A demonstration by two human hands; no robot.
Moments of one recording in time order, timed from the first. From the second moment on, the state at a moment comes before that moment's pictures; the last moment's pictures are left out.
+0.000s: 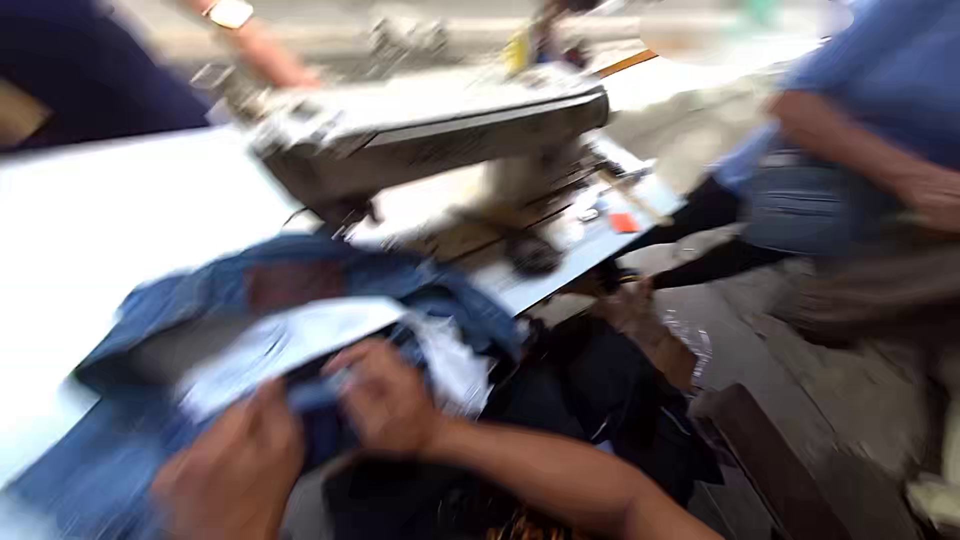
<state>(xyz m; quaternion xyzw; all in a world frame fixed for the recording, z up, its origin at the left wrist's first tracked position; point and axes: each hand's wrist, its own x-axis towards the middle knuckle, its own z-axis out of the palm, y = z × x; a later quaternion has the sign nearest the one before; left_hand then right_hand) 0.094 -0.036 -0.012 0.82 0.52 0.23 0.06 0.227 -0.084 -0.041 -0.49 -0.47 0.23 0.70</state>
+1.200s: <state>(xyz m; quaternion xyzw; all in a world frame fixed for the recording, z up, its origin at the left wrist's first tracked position) -0.005 -0.022 0.008 0.80 0.56 0.23 0.02 0.218 -0.081 -0.052 -0.47 -0.54 0.21 0.66</state>
